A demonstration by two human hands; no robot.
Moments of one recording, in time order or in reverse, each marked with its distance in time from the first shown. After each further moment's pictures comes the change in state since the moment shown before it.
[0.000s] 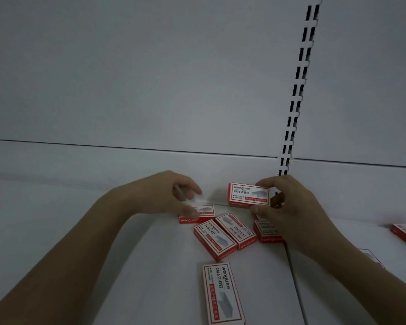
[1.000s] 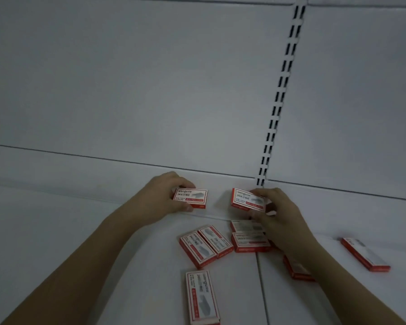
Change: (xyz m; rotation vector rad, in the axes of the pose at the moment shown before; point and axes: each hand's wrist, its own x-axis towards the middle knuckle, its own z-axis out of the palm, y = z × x) left_hand 0.002 0.021 0.007 -0.108 0.353 0.115; right_hand 0.007 0.023 -0.027 0.086 0.047 -0.075
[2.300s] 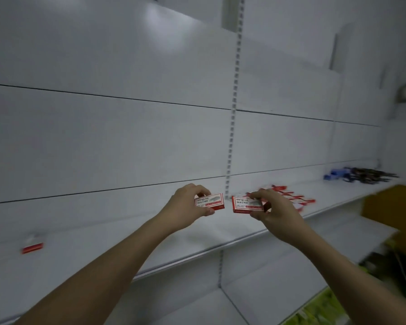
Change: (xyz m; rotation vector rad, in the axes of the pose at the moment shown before) left_hand -0.057 0.664 0.332 -0.334 -0.292 0.467; right_hand -0.394 0.119 -0.613 -0.504 0.371 0.396
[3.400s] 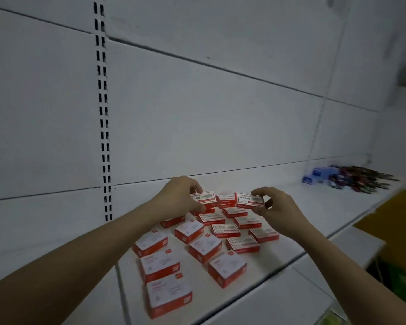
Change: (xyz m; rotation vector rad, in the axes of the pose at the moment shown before) left_hand 0.420 0.007 0.319 0.159 -0.129 -0.065; right_hand 0.289 0.451 -0.049 -0.063 -0.044 0.162
